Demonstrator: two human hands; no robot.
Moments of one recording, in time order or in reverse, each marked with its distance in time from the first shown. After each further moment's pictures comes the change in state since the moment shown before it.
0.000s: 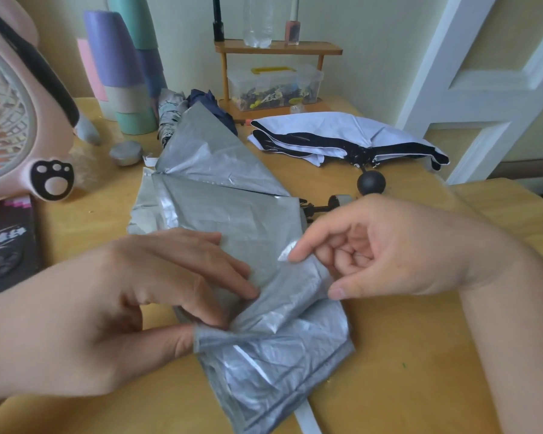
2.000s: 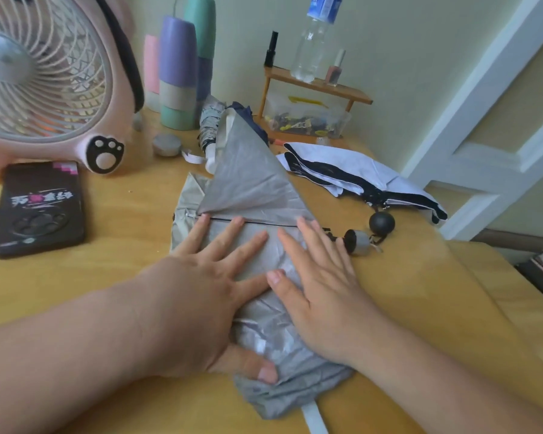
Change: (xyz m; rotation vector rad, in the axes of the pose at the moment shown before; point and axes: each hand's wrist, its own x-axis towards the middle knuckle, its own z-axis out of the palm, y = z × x) left_hand 0.054 0.041 -0.016 0.159 -0.482 -0.702; right_hand 0.047 0.010 0.089 -0.711 0.341 0.141
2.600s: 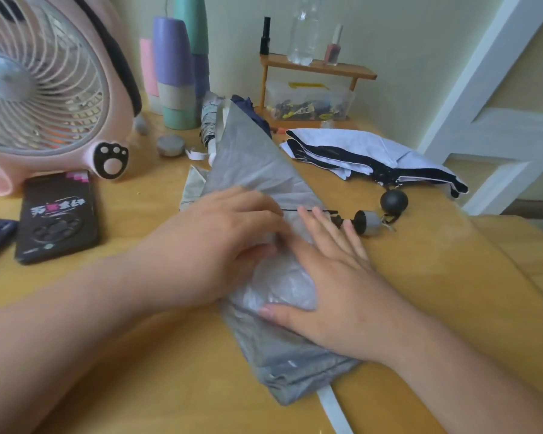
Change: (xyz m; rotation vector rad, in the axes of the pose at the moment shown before) left_hand 0.025 -0.033 0.000 -0.323 0.742 0.232; right_hand -0.013 0.002 -0.009 -0.060 0.011 -0.085
